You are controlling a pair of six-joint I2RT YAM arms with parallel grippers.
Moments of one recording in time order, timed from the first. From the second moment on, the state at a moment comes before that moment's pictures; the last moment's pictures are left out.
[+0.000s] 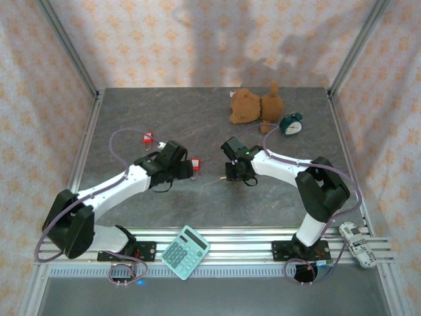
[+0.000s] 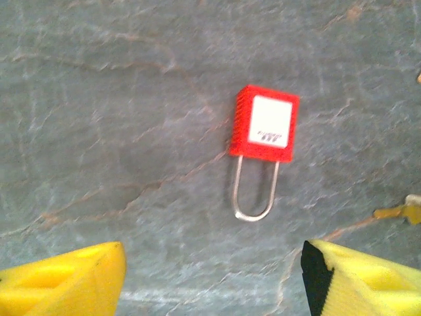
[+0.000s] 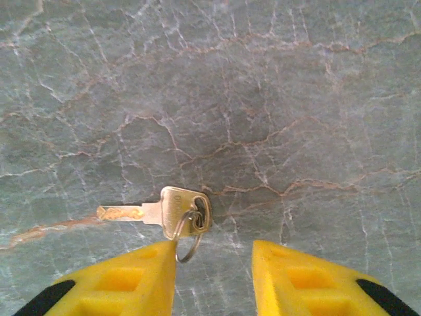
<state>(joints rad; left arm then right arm) -0.57 1.32 0.83 -0.55 -0.16 -0.73 0.69 1.71 1.06 -0.61 0.06 0.59</state>
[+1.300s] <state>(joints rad) -0.71 1.01 0.55 -0.21 -0.38 -0.74 0.76 1.56 1.16 -0.72 0.13 0.59</state>
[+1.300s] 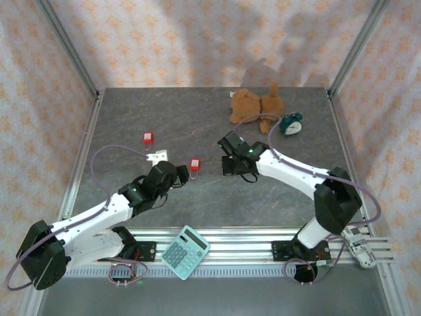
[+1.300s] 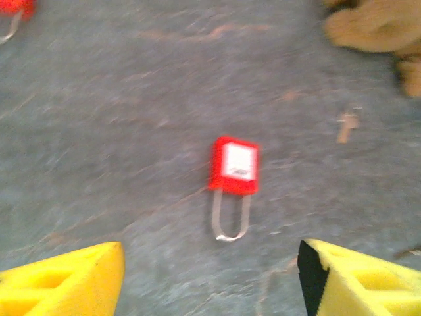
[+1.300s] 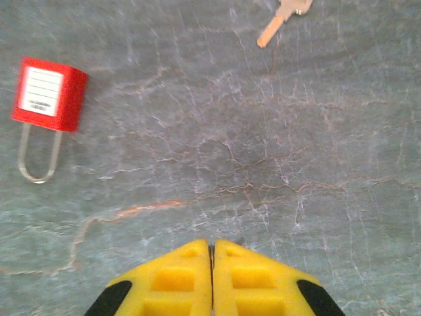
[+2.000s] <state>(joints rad) -0.81 1.25 0.56 0.27 -0.41 -0.05 0.76 1.41 1.27 -0.85 0.11 0.64</state>
